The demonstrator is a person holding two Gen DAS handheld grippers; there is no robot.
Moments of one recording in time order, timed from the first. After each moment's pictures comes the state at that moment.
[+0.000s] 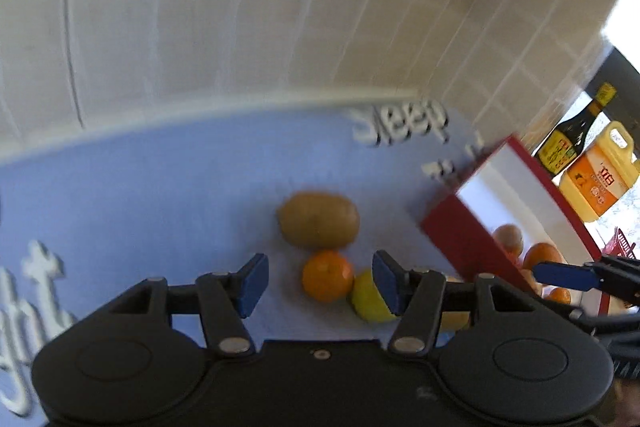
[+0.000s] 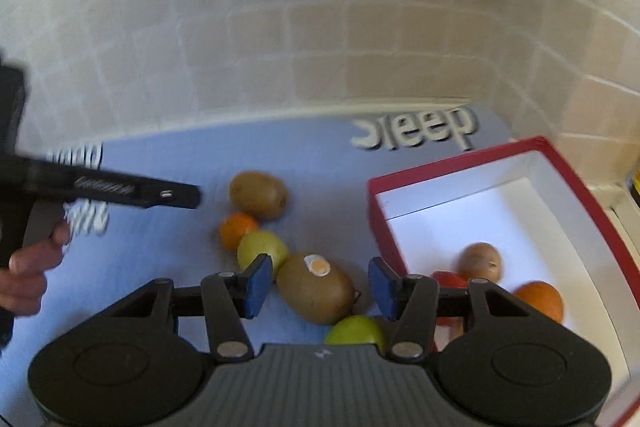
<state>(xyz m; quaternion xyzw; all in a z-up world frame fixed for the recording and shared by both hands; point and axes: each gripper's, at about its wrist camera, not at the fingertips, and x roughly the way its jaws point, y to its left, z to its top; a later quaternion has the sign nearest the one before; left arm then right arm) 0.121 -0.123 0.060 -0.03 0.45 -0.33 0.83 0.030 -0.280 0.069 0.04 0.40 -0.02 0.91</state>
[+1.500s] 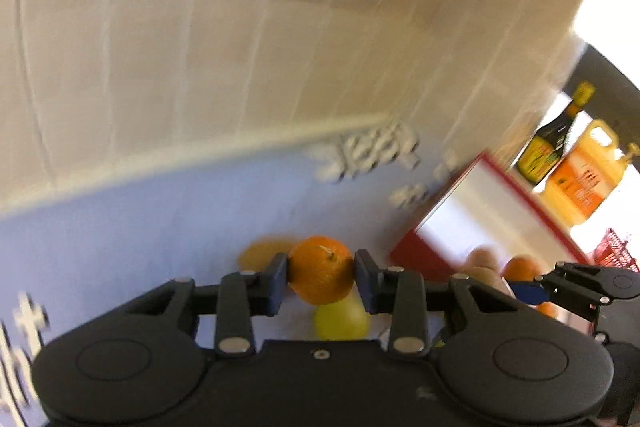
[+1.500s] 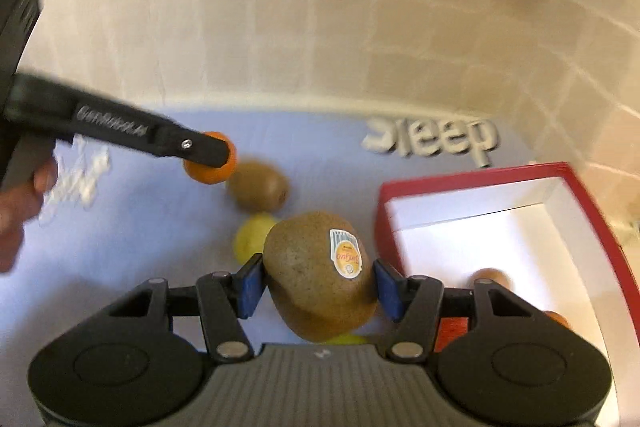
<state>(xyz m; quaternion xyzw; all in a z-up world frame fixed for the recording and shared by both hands) 0.103 -0.151 0.105 0.00 0.37 -0.36 0.85 0.015 -0.281 0.074 0.02 0.39 -0.01 0.92</state>
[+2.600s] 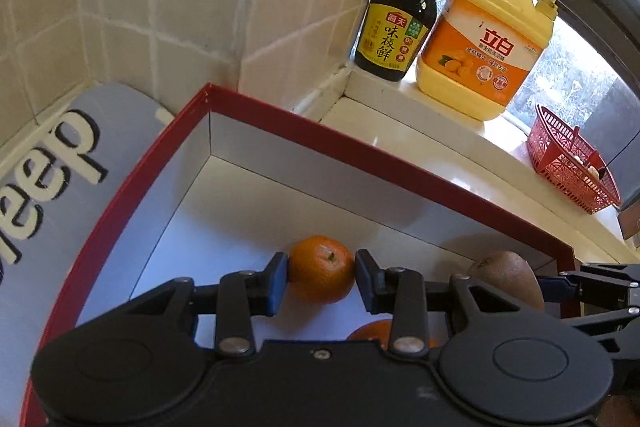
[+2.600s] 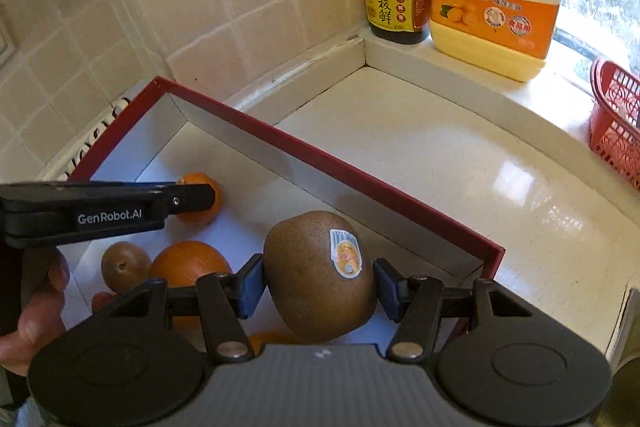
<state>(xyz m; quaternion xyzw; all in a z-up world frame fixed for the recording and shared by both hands) 0.088 -0.449 0.033 0.15 0.41 -0.55 0.71 -0.062 -0.493 0.018 0.26 0.41 -0.31 0.82</state>
